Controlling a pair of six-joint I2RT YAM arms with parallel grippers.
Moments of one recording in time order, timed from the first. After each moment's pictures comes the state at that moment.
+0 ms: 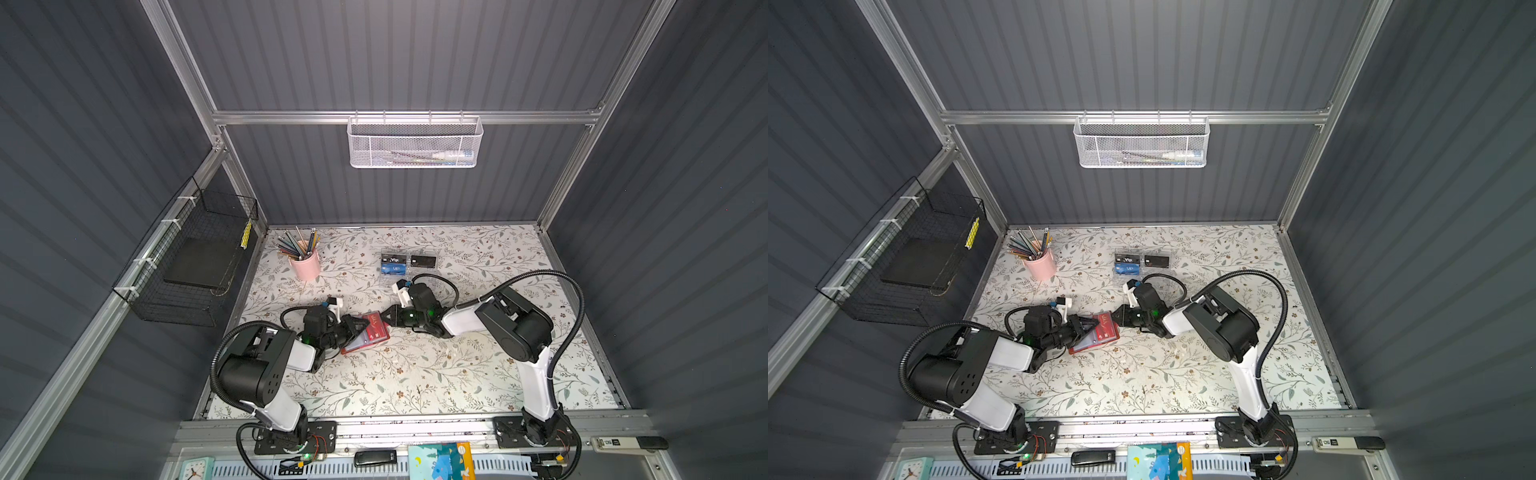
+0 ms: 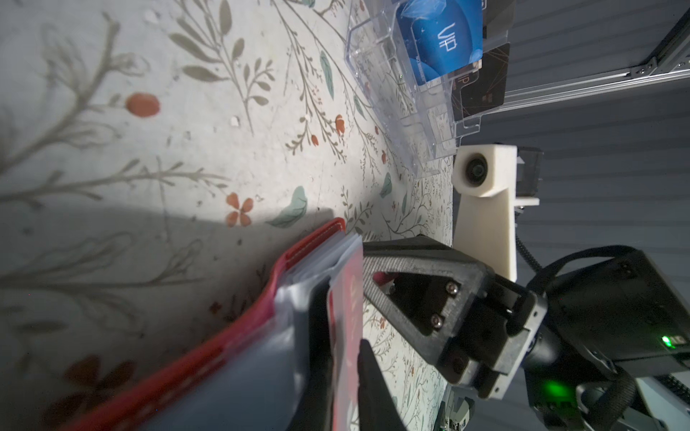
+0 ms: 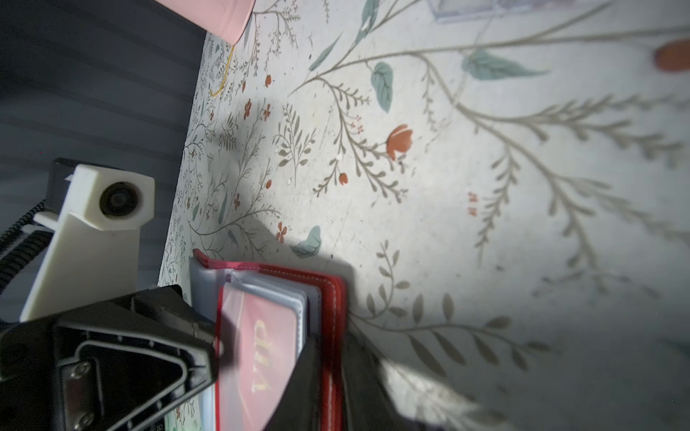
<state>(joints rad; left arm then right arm) -0.27 1.62 0.30 0.79 0.65 -0.97 0.75 2.10 1.00 0.49 -0.42 0.76</state>
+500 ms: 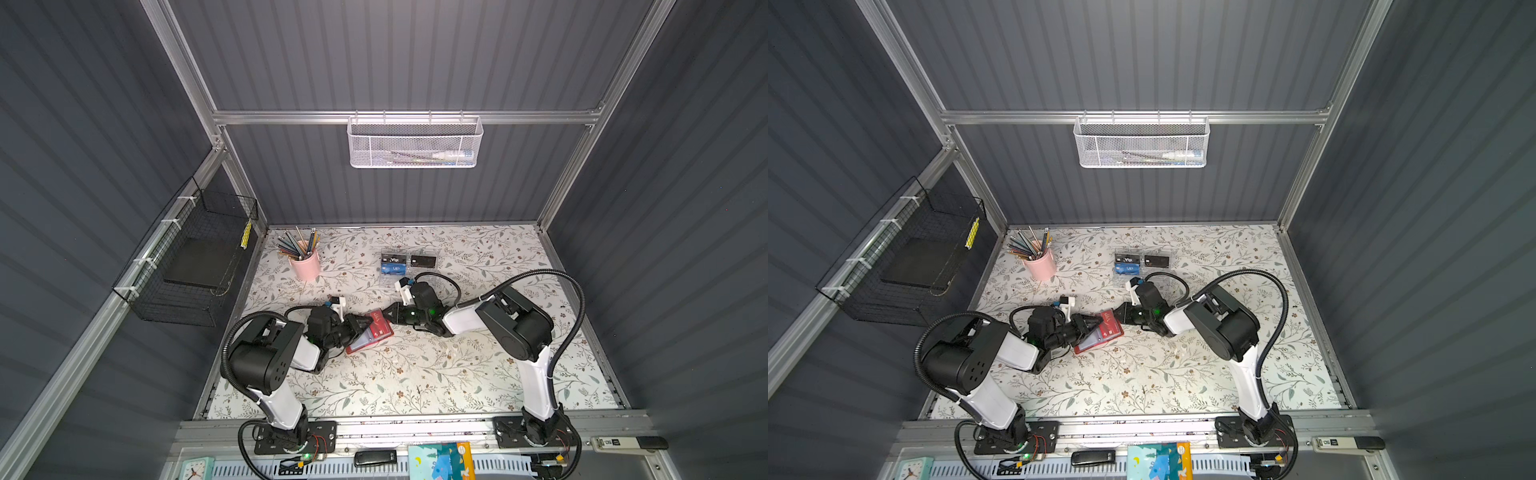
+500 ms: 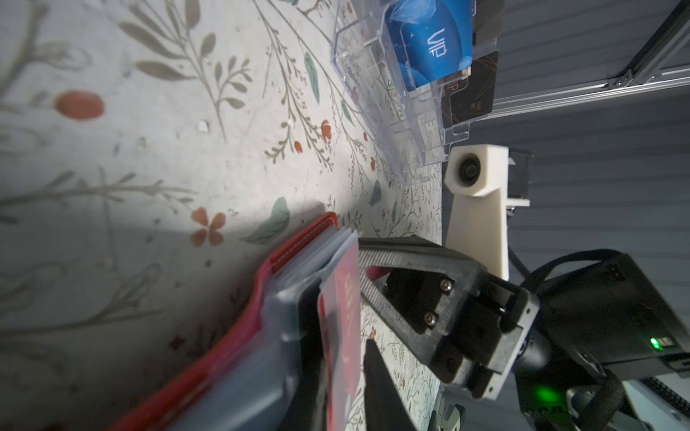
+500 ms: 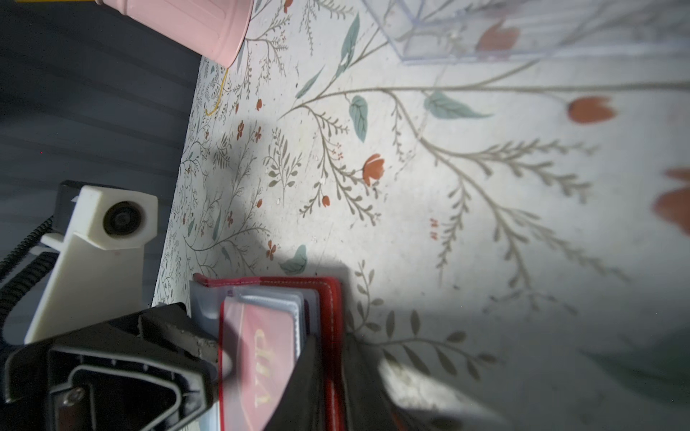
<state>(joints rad) -0.30 1.71 0.30 0.95 0.62 -1.04 0.73 2.10 1.00 0.50 -0.39 0.77</state>
